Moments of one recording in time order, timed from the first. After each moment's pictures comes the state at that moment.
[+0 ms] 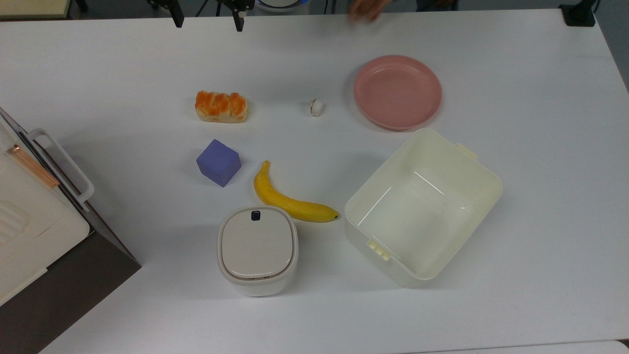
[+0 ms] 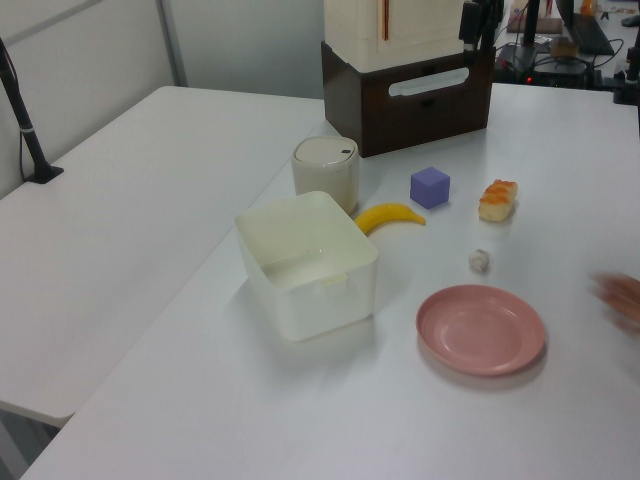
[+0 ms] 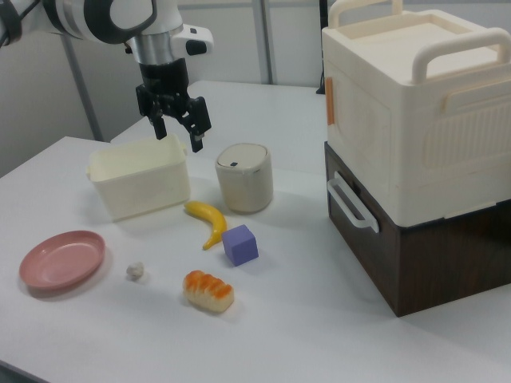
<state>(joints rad) -0.12 0.06 -0.01 -1.52 0.05 1.61 -0.01</state>
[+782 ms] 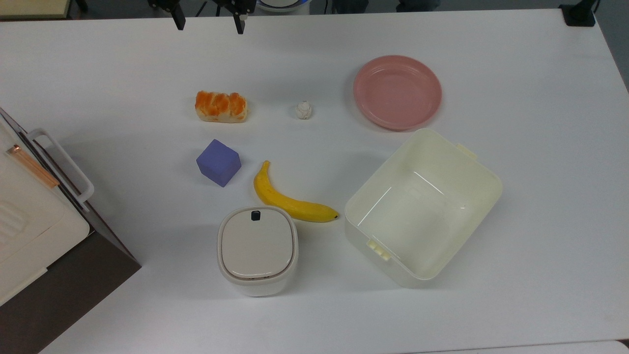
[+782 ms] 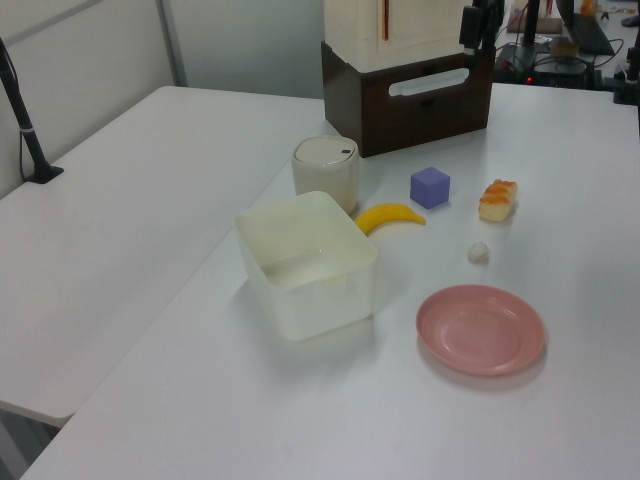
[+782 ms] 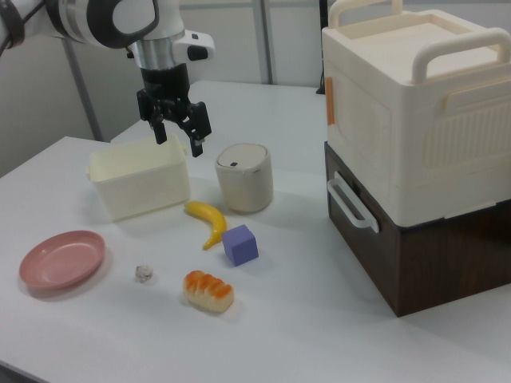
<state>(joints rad) -0.12 0.06 -0.01 -1.54 0.05 1.61 -0.01</state>
